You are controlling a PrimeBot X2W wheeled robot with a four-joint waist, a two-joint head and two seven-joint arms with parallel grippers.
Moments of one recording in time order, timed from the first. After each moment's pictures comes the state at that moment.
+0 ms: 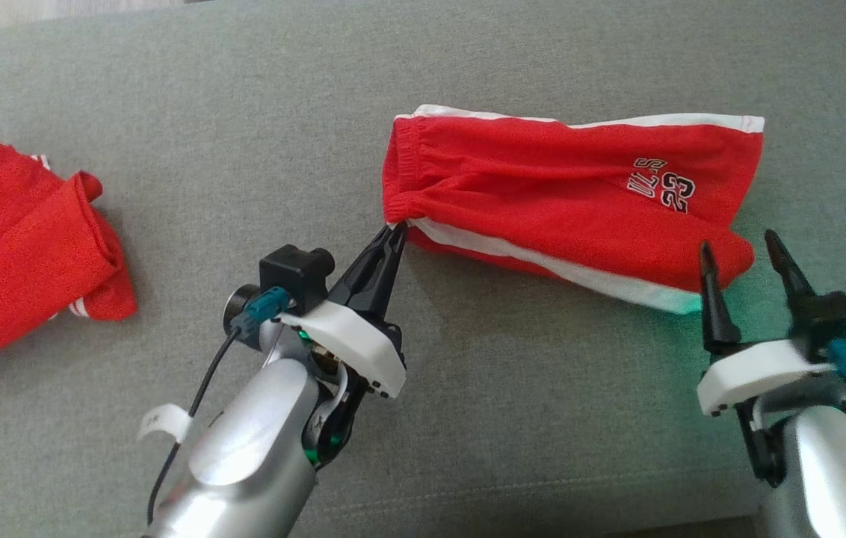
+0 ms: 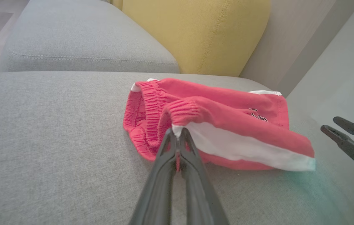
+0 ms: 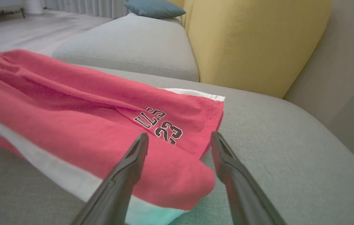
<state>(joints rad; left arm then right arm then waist) -0.47 0.05 -0.63 0.51 -0.49 -0.03 -0.25 -0.17 -0.05 -0.09 0.24 -0.18 0.12 -0.10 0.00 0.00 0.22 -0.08</state>
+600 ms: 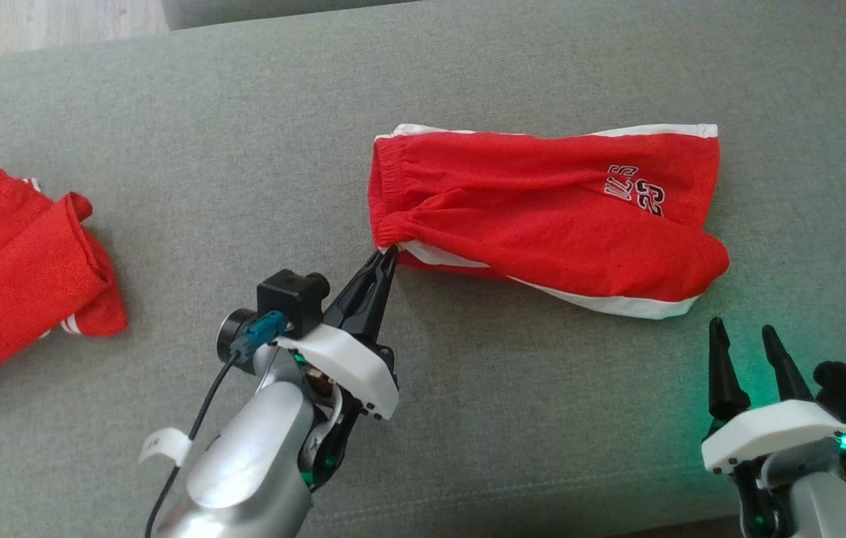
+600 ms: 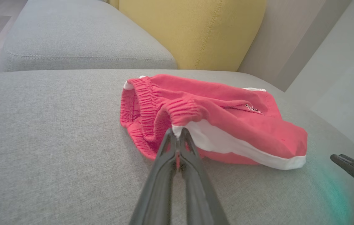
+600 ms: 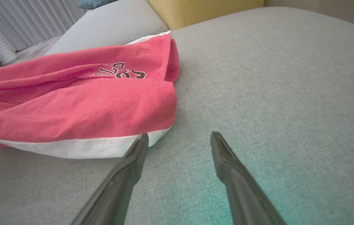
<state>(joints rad) -0.41 0.04 -0.60 0.51 -0.44 -0.03 -0.25 -0.07 -0.04 -0.10 0.37 0.26 0.12 -0.08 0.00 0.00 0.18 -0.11</state>
